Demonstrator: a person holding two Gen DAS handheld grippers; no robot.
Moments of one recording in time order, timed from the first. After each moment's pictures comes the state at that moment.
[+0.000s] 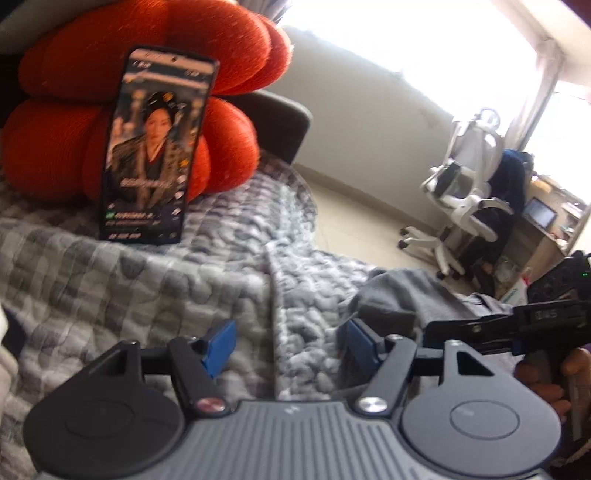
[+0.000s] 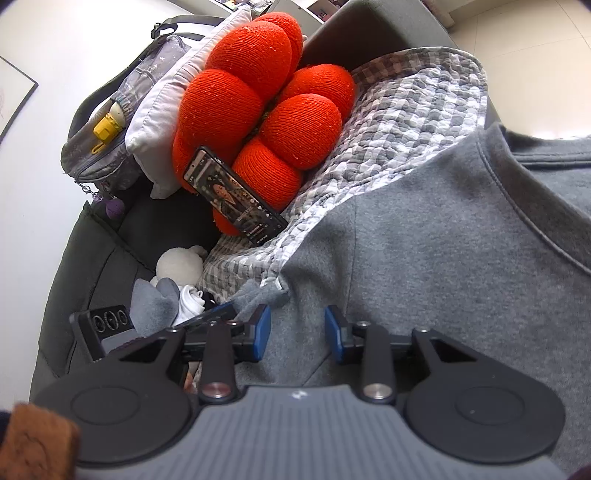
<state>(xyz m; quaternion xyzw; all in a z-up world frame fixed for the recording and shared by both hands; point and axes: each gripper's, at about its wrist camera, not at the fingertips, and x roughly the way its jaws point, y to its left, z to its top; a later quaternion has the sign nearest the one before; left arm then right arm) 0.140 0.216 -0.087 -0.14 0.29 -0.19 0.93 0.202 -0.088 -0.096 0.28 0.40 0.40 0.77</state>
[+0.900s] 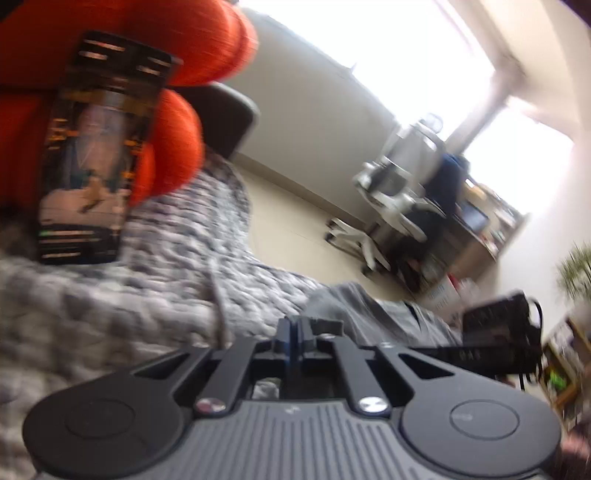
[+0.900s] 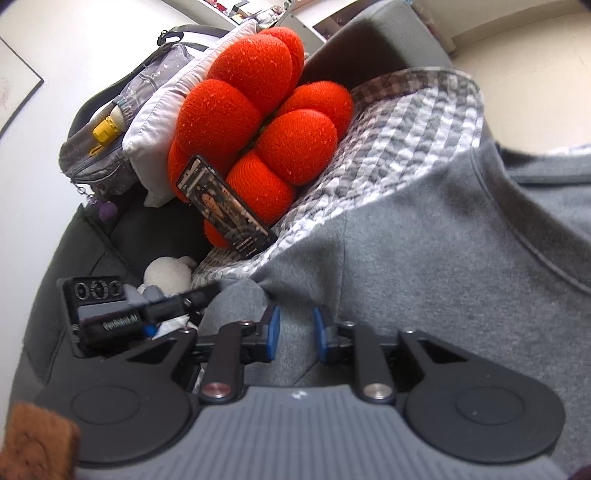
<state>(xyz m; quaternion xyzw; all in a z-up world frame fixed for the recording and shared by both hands) 0.165 0.236 -0.076 -0.21 0.32 -0.26 0.88 0.195 -0.087 -0.093 0.26 0.36 0.38 0.81</state>
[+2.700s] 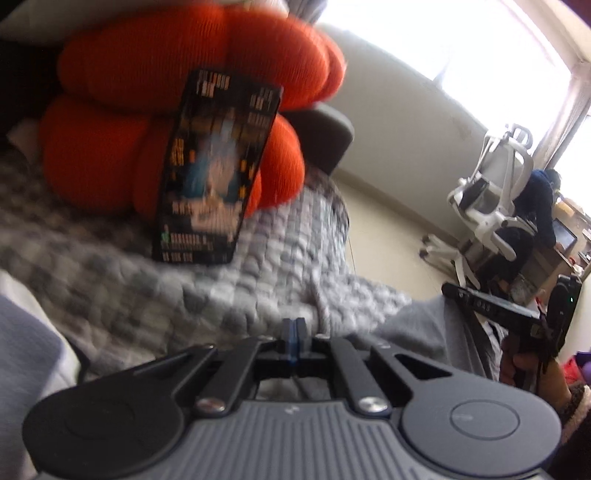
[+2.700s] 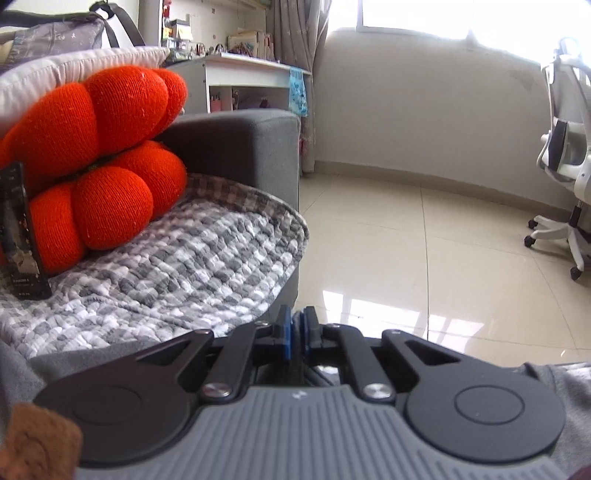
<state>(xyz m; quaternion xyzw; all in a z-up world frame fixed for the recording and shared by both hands) 0.141 0.249 -0.056 -0.17 0.30 -0.13 0.93 0.237 -0.086 -0.068 -0.01 0.24 0.09 0.97</state>
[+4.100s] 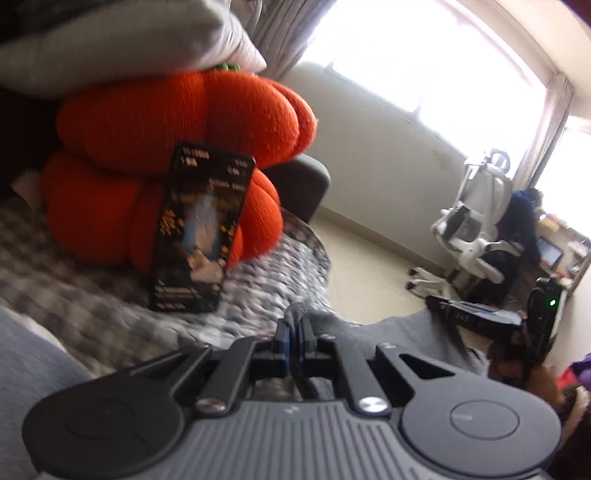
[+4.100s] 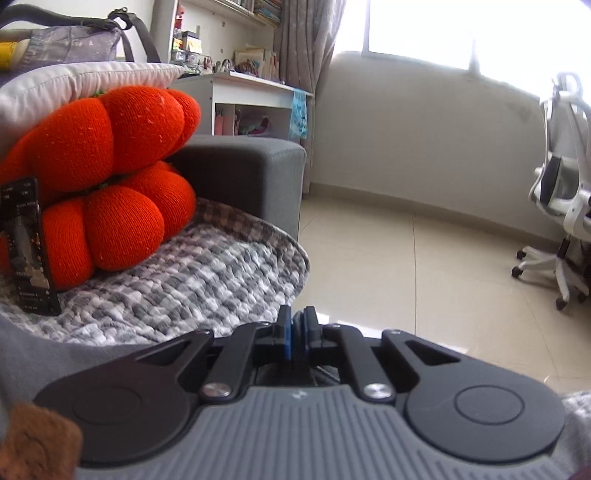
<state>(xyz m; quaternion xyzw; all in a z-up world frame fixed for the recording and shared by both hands) 0.121 0.250 -0.031 -0.16 0.25 -0.13 0.95 0.231 -0.059 -0.039 -0.05 0.22 0.08 0.97</state>
